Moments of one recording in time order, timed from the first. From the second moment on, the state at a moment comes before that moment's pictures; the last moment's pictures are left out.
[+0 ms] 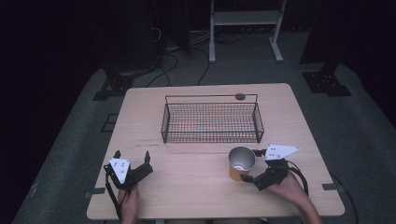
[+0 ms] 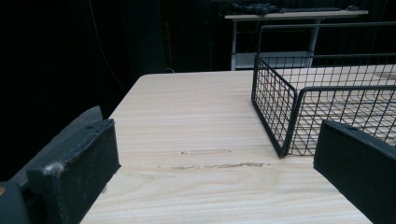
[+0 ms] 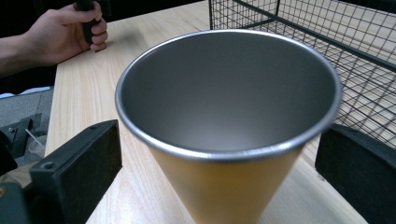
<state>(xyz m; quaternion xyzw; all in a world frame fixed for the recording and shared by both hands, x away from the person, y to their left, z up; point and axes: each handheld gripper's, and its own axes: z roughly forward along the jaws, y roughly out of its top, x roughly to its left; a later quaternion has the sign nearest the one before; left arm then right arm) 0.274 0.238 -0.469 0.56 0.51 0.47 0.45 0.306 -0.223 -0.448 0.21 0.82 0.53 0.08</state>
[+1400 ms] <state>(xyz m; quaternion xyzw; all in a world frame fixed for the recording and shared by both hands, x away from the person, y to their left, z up) 0.273 0.238 -0.469 0.56 0.52 0.47 0.45 0.320 -0.209 -0.442 0.20 0.82 0.54 0.08</state>
